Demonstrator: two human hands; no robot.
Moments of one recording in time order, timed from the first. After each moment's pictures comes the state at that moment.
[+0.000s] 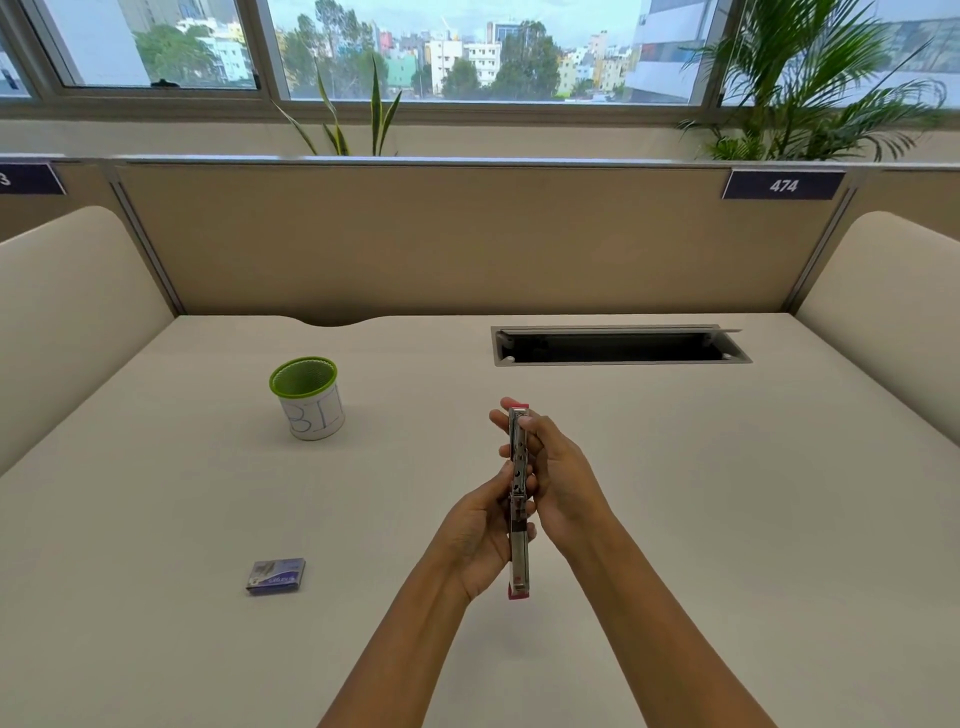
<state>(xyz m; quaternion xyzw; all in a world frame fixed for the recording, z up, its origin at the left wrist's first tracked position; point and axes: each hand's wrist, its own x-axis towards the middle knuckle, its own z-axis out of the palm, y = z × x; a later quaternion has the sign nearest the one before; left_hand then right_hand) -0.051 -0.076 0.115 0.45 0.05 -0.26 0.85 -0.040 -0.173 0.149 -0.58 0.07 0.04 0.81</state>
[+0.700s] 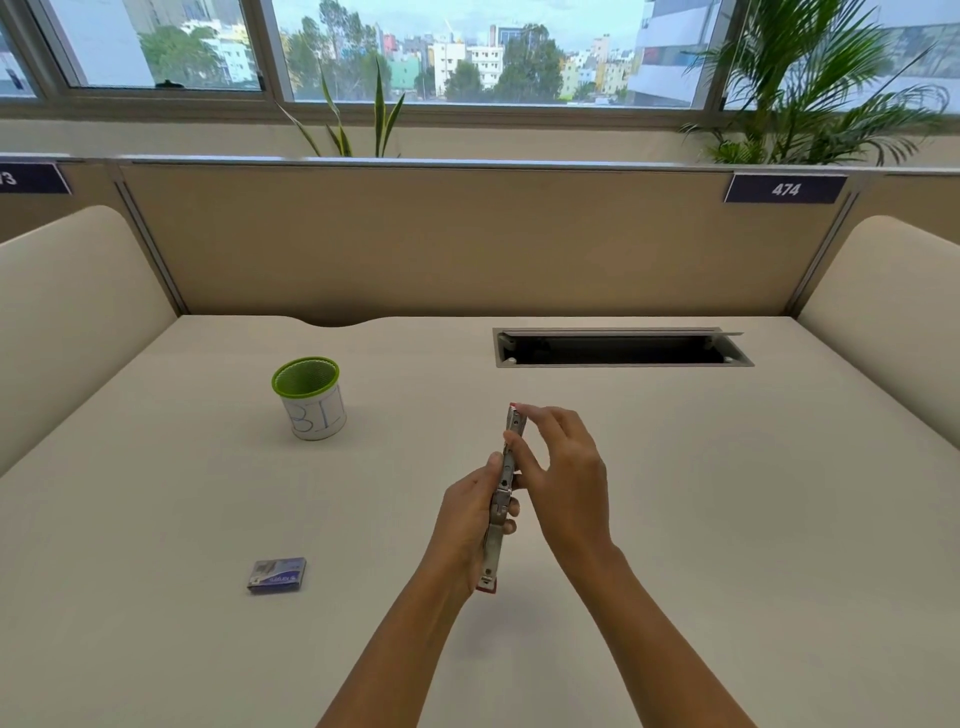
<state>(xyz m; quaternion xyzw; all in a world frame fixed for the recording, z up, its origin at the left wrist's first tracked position) -0.049 -0.074 0.119 0.59 0.07 -0.14 0.79 -0.042 -0.175 0.129 -0.88 -0.03 -0.32 0.35</state>
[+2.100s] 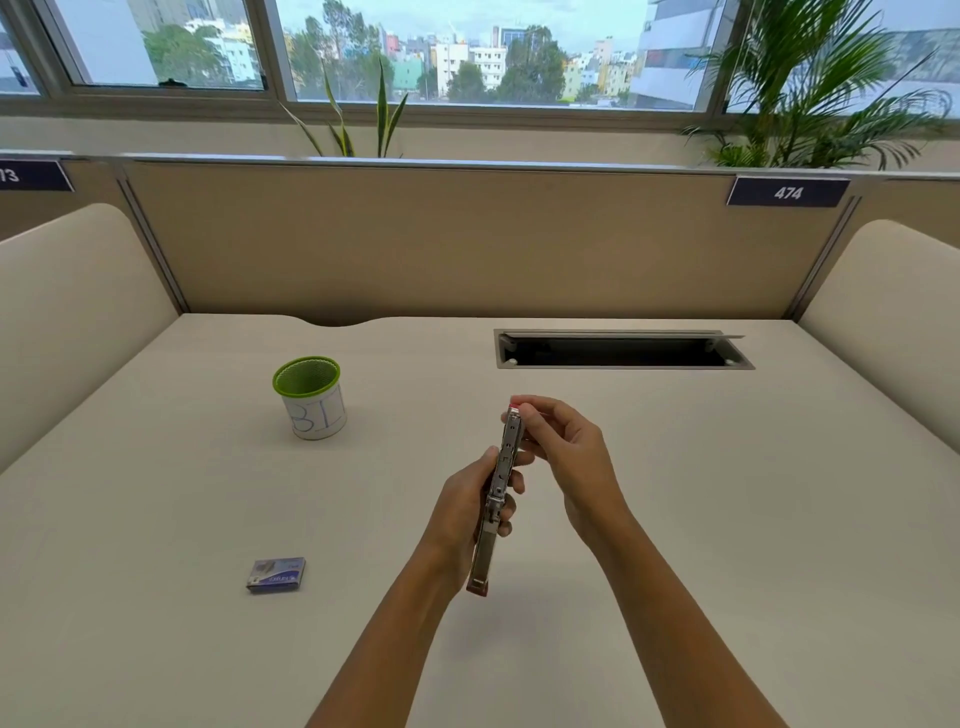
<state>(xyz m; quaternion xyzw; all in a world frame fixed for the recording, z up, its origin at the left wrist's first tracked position) -0.050 -0.064 0.131 0.61 -0.01 -0.17 0.77 -0.034 -0.184 0.155 -0.69 -0.01 -0.09 0.72</state>
